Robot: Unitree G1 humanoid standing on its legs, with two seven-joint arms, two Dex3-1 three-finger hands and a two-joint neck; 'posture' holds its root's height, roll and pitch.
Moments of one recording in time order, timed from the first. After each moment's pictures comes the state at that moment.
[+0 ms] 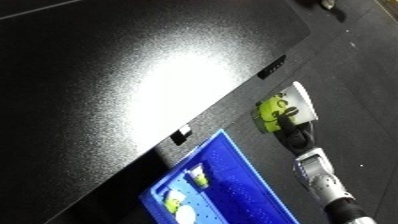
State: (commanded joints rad) left arm -0.17 0.38 -0.16 1.21 -0.66 -0.20 -0.20; right arm -0.17 -0.68 -0.37 0.83 1.51 -0.17 0.59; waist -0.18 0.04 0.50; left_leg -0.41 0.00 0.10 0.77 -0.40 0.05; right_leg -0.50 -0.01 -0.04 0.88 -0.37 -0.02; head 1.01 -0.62
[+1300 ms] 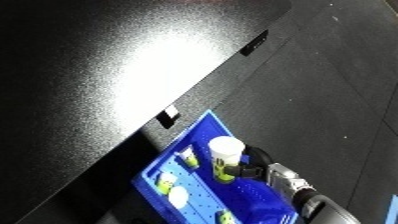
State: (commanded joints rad) left arm -0.22 0.36 -0.22 1.23 -0.61 -0.19 -0.18; right arm -0.24 -0.56 -0.03 1.23 0.96 -0.13 0.42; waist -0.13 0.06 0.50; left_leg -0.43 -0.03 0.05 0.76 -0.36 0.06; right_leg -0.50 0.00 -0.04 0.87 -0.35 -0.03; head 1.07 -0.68
